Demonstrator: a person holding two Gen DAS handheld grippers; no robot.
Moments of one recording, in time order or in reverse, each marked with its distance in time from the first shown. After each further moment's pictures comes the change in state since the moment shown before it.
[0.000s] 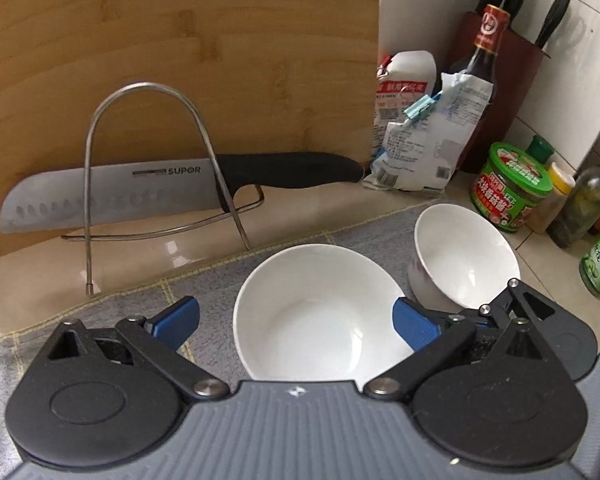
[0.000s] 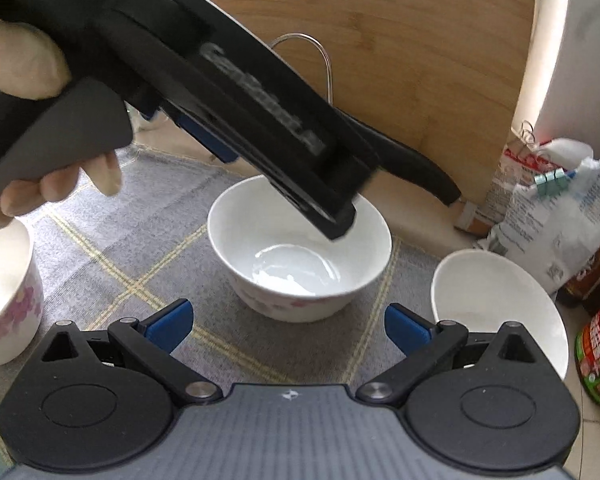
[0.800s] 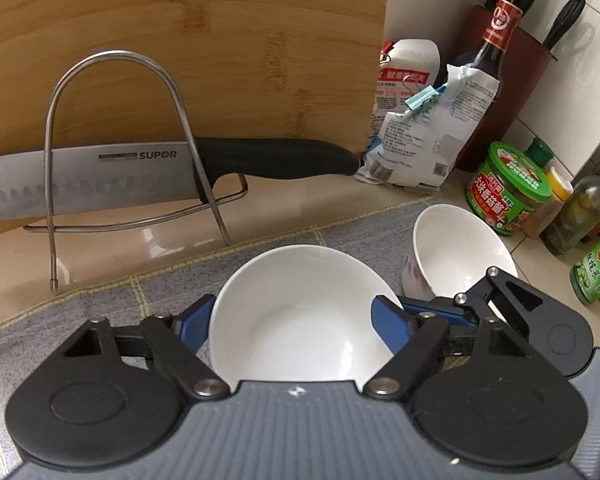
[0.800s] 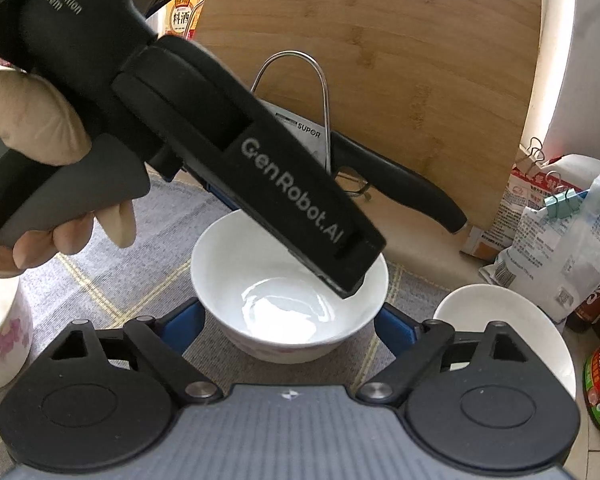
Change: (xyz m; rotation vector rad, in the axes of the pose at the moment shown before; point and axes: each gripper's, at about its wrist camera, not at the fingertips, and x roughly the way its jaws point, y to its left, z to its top) left arm 0.023 0.004 0.006 -0.031 0.042 -0.066; right arm 0.012 -0.013 0.014 0.008 -0.043 0.029
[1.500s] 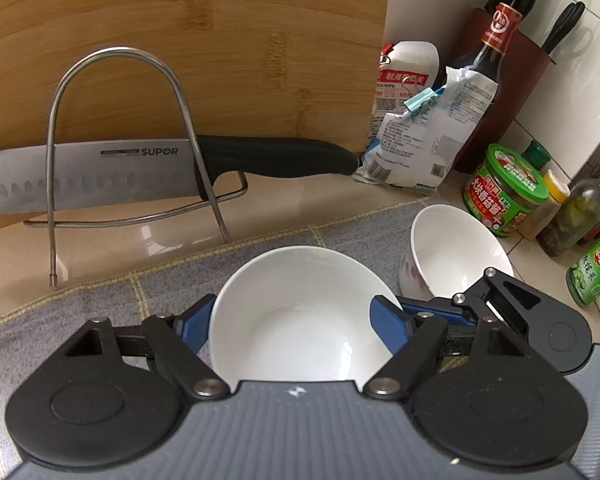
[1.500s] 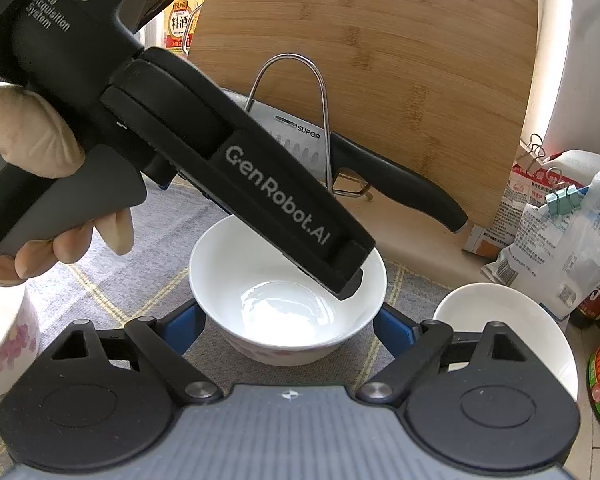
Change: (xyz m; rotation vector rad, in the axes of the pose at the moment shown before) left arm -0.003 0.001 -0.002 -0.010 -0.006 -0.008; right arm -0.003 -0.002 0.001 0.018 0.001 0.018
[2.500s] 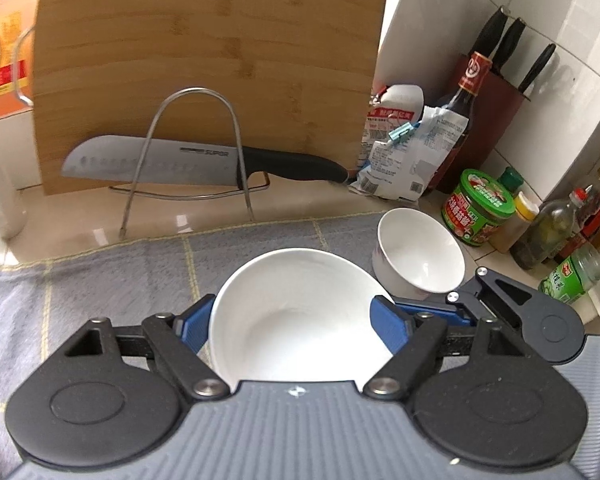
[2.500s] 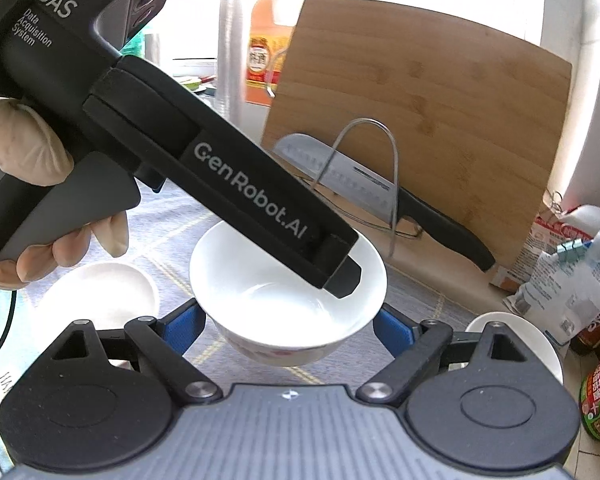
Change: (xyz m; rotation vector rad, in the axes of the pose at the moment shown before) left arm -0.095 -0.010 -0.044 -0.087 -0.088 0.052; right arm -0.072 0.045 0.014 -0.088 -0.050 0.132
